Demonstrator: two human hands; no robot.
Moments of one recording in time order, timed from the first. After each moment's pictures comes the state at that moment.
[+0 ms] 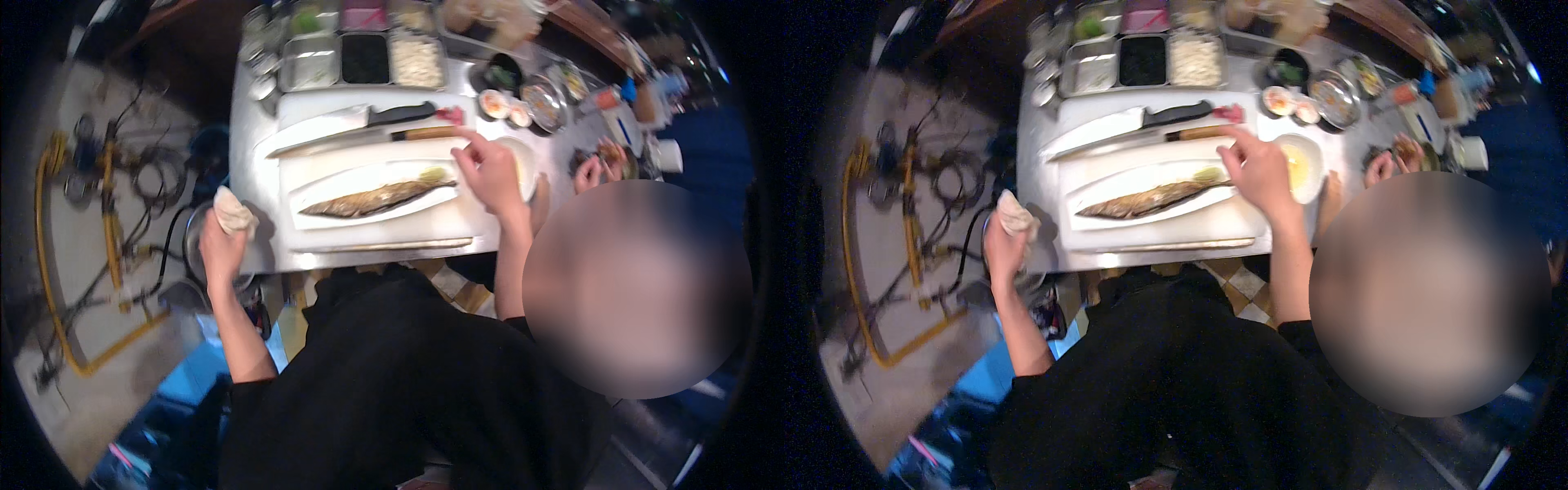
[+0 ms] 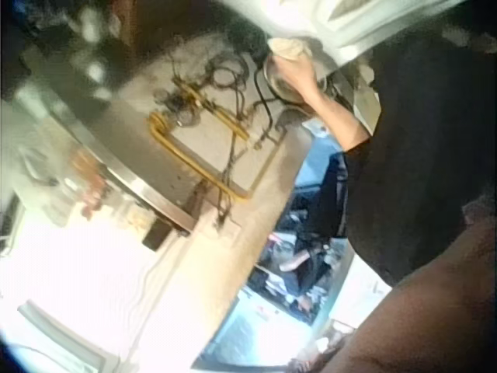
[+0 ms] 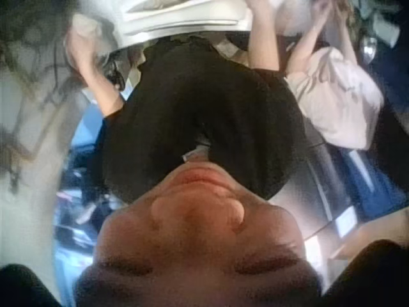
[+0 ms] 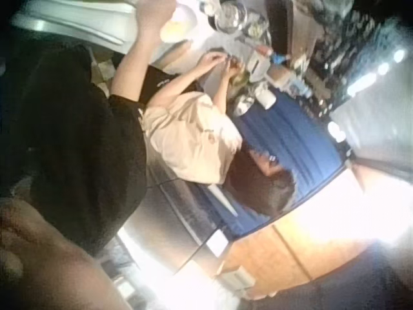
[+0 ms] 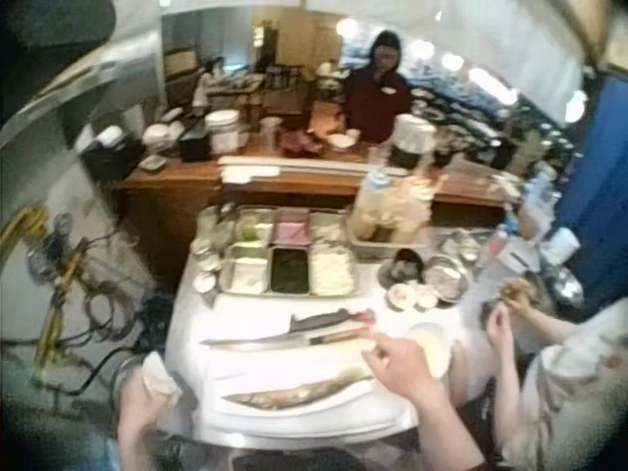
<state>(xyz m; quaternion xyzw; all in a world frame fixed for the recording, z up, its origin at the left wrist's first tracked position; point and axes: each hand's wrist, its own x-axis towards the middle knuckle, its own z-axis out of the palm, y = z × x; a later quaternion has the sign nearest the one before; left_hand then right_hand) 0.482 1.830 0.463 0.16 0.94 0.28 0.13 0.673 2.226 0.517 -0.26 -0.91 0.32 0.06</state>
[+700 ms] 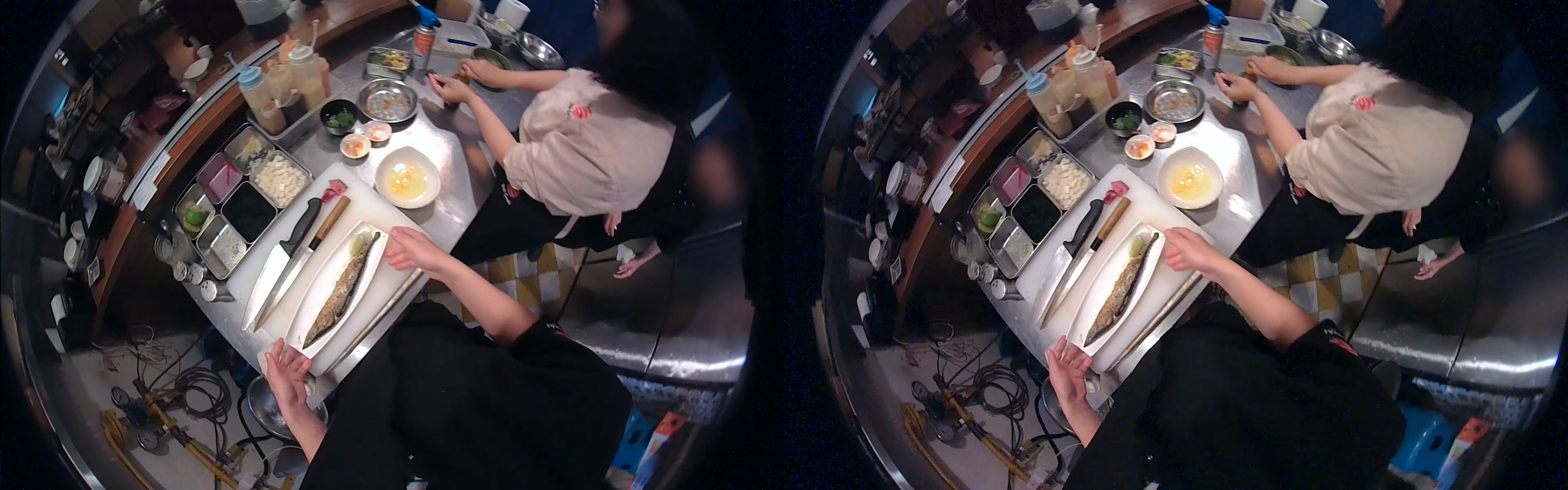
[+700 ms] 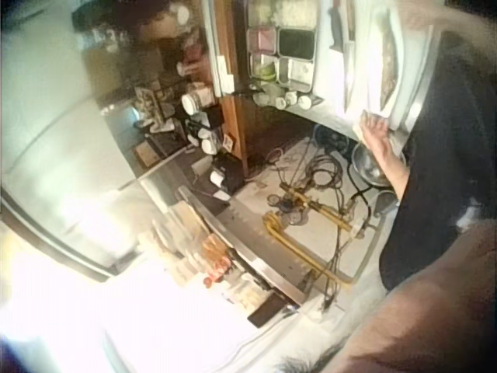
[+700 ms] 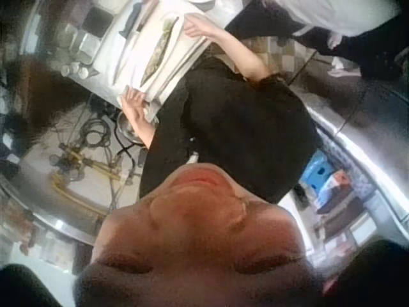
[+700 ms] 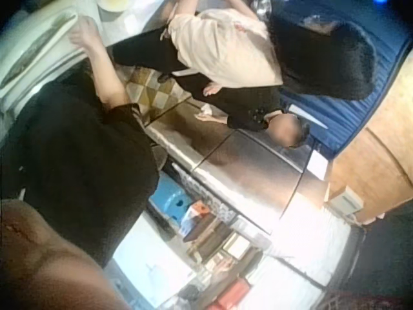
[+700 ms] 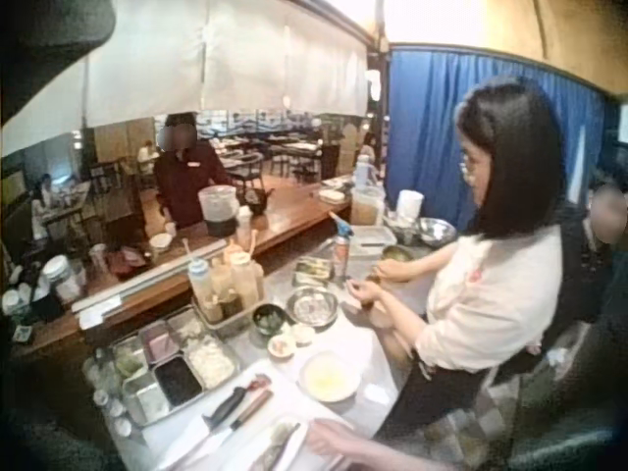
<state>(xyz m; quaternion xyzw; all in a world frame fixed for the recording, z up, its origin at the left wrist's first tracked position) 0.480 1.878 0.424 -0.02 0.58 0.66 0.48 0.750 2.164 0.420 -0.49 -0.41 0.75 0.17</state>
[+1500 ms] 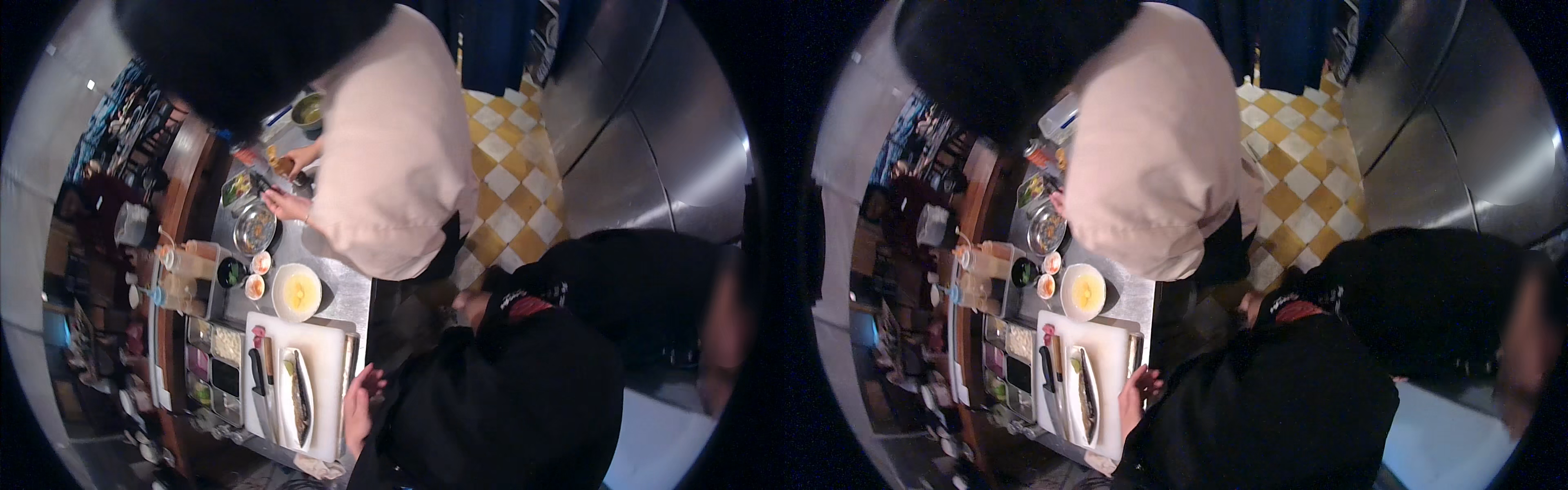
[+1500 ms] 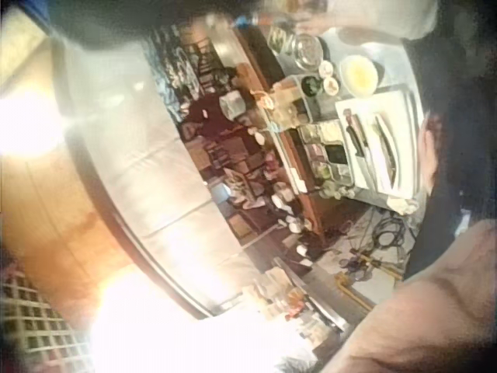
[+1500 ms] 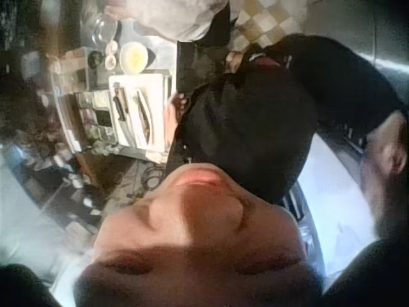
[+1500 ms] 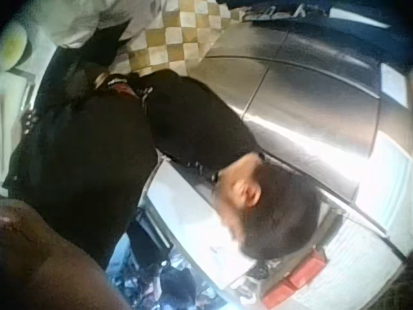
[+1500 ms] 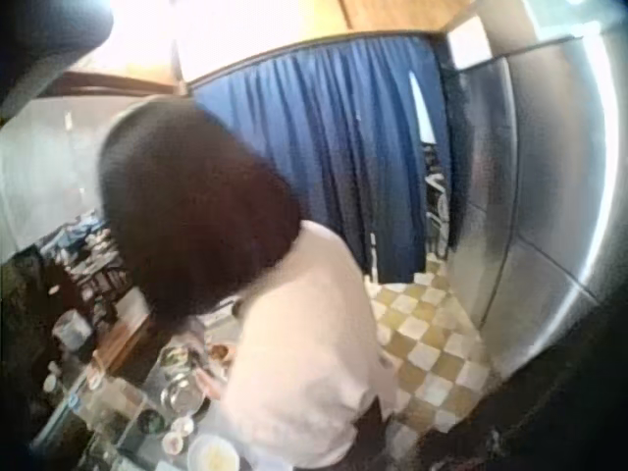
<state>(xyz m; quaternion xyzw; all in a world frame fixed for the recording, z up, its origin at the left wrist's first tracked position) 0.729 2.023 0.517 0.47 0.50 0.32 0.65 1.056 2.105 0.166 -0.75 -0.43 0.49 -0.11</state>
